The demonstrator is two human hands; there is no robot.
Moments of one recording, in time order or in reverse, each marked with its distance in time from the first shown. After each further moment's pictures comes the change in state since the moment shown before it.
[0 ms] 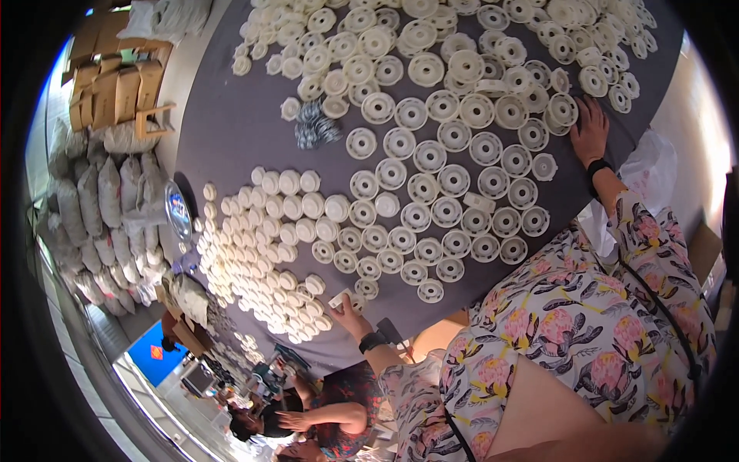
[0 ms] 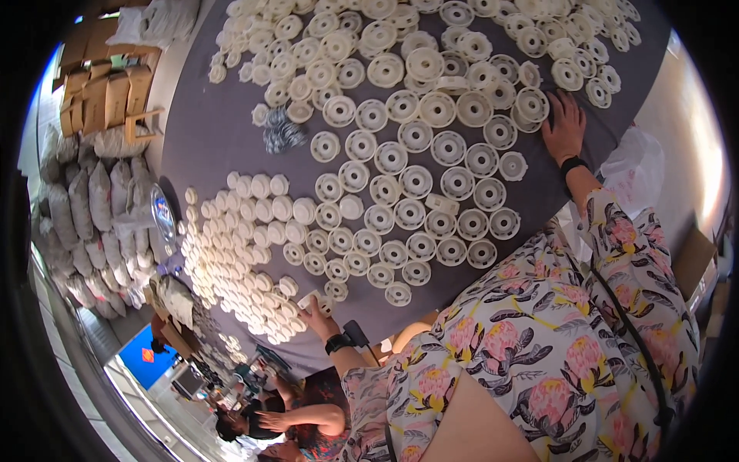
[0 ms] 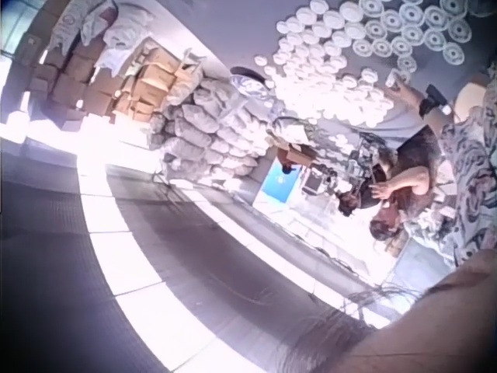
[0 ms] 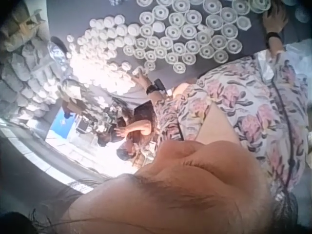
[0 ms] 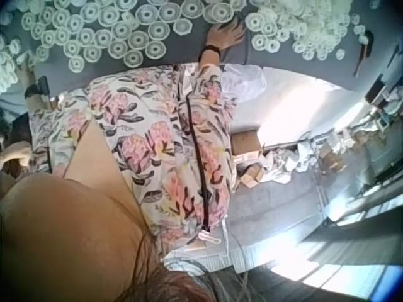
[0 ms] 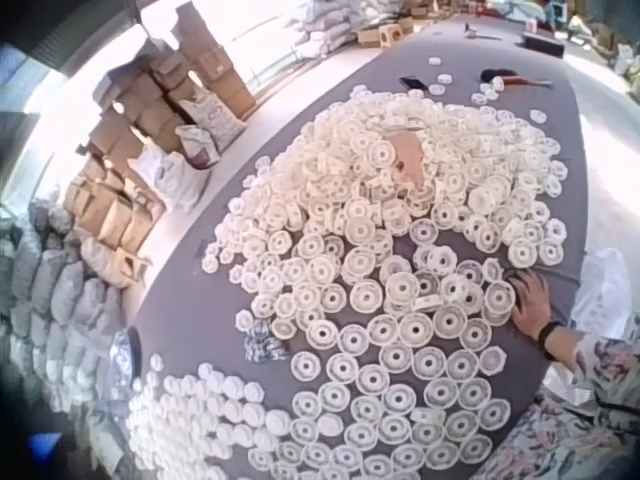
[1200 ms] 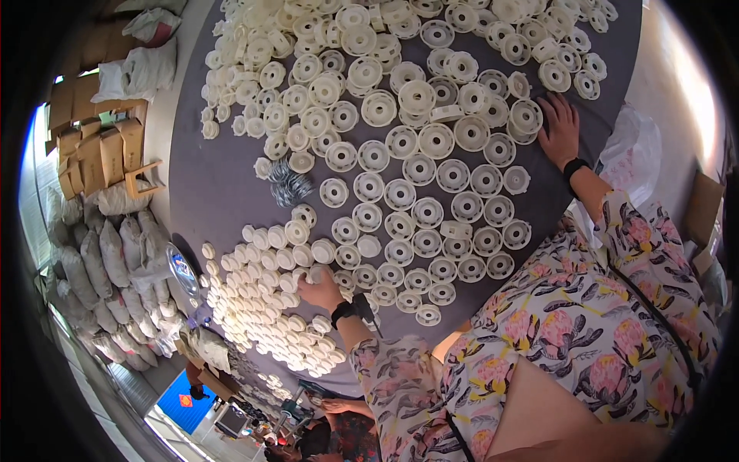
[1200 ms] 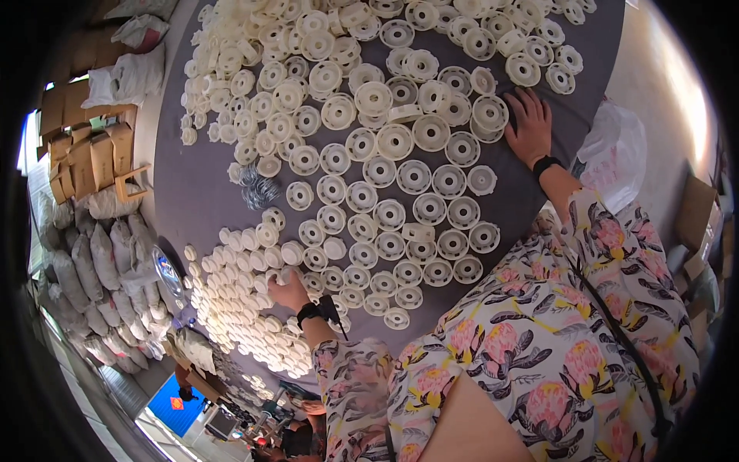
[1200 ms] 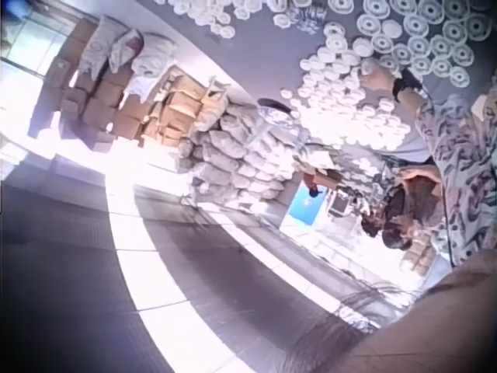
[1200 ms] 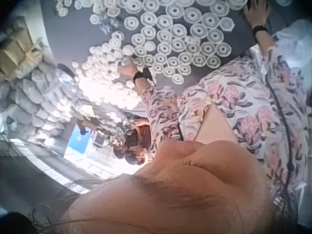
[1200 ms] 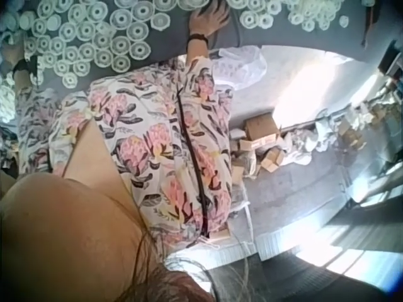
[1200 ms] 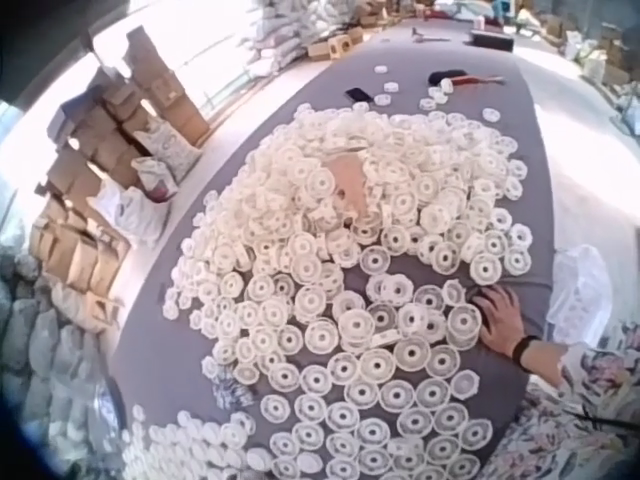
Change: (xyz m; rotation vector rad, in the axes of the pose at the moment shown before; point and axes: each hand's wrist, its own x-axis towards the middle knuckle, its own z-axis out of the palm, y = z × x) left_hand 0.072 0.065 0.162 1.145 0.161 0.637; right_hand 0.004 -0.009 -0.009 0.069 -0.011 0.002
